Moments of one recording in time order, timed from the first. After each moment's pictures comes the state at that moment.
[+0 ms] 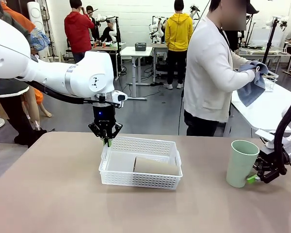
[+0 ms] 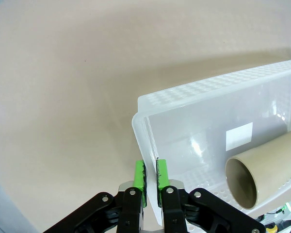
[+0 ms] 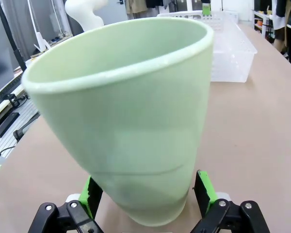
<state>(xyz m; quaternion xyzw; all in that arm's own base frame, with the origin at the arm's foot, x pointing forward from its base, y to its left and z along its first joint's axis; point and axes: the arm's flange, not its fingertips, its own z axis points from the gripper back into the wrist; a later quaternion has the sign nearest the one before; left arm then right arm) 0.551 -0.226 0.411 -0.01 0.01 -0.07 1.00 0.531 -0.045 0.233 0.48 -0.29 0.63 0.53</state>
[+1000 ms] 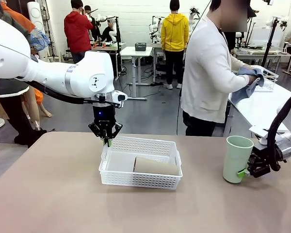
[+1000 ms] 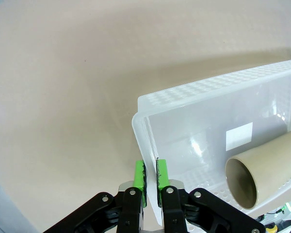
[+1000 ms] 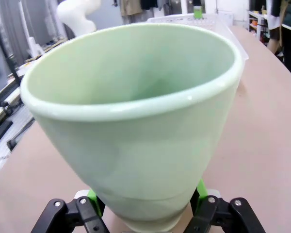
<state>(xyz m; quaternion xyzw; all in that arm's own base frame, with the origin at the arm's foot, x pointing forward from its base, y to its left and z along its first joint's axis) 0.551 -0.226 0.411 -0.01 0.01 -0.07 1.00 0.540 -0.031 0.241 0.48 -0.30 0.61 0.55</state>
